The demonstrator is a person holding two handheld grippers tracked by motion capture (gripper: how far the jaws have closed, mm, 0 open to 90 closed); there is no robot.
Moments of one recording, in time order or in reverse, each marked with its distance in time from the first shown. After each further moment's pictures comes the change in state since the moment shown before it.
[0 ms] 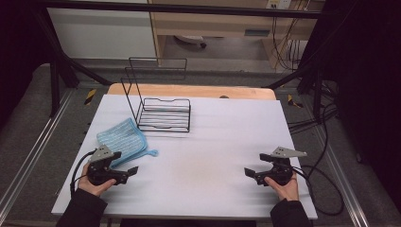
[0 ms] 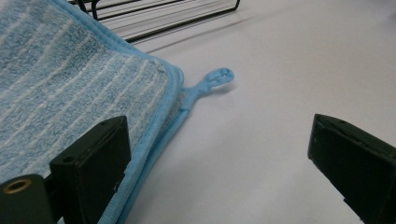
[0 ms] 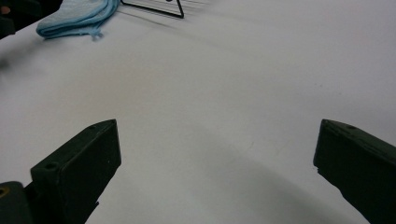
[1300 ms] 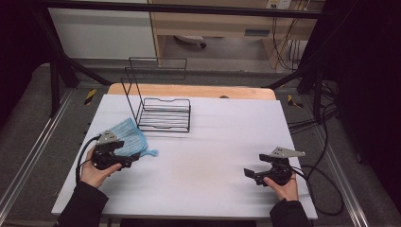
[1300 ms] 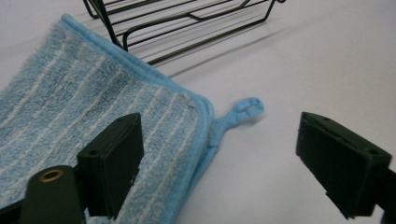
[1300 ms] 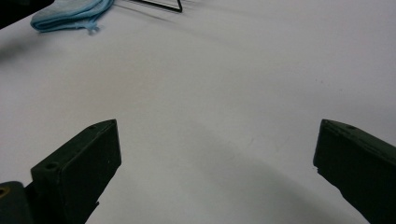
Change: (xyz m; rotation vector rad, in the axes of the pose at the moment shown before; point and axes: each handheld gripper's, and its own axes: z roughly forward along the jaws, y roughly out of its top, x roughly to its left) left arm 0.012 0.041 0.017 0.086 0.081 -0.021; right arm 0.001 0.000 0.002 0.020 -0.009 -0.002
